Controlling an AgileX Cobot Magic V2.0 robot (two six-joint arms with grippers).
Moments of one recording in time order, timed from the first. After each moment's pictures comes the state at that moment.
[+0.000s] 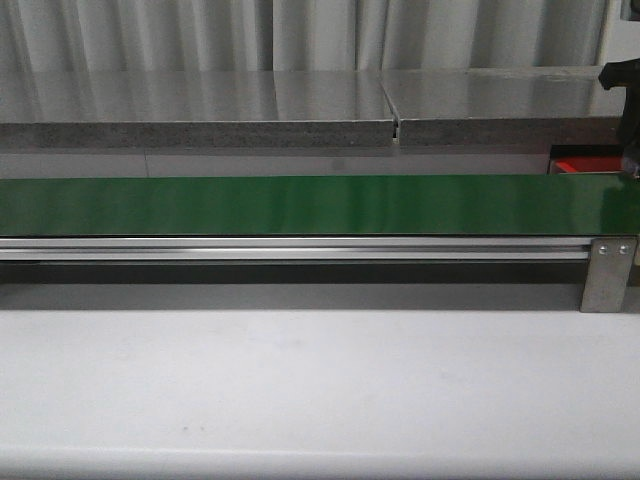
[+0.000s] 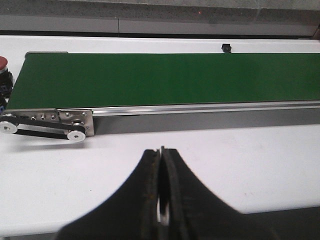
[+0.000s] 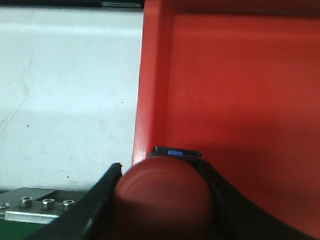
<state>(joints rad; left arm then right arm) -0.14 0.28 -0.60 -0.13 0.84 -0.04 -0.24 2.19 -1.96 0.25 0.86 -0.28</state>
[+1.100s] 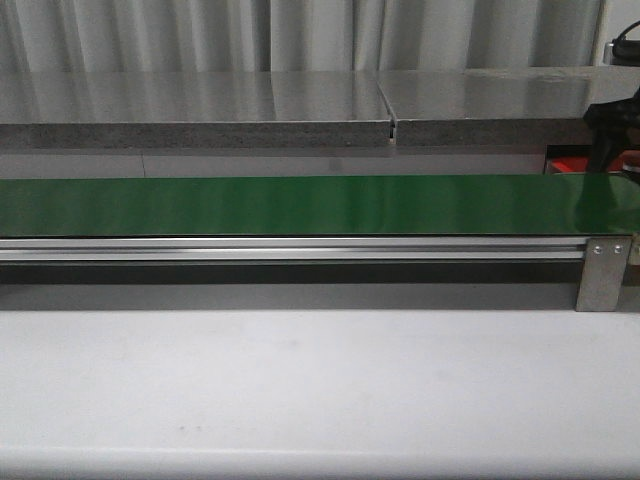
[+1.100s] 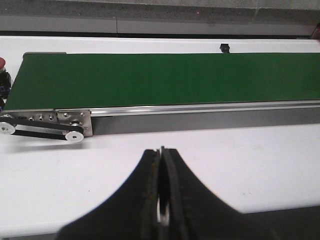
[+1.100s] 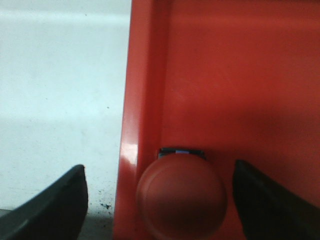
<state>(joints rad) -0.14 0.28 -0.60 -0.13 0.84 -0.04 -0.24 2.29 -2.03 0.28 0.85 -0.30</state>
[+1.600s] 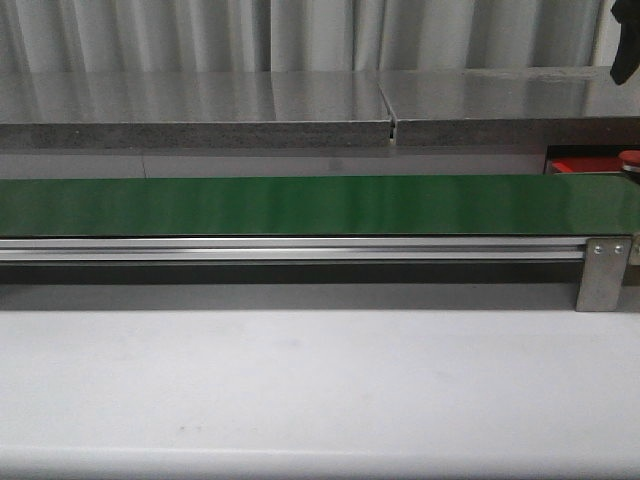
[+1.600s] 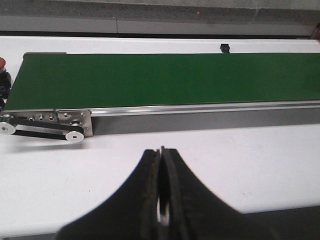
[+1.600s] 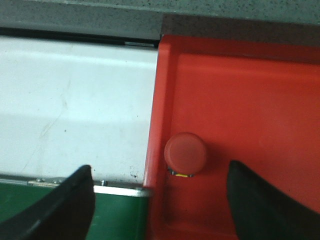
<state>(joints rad) -0.14 0.28 -0.60 -0.13 0.84 -0.04 -0.23 2.03 -1.95 0.26 0.91 -0.30</state>
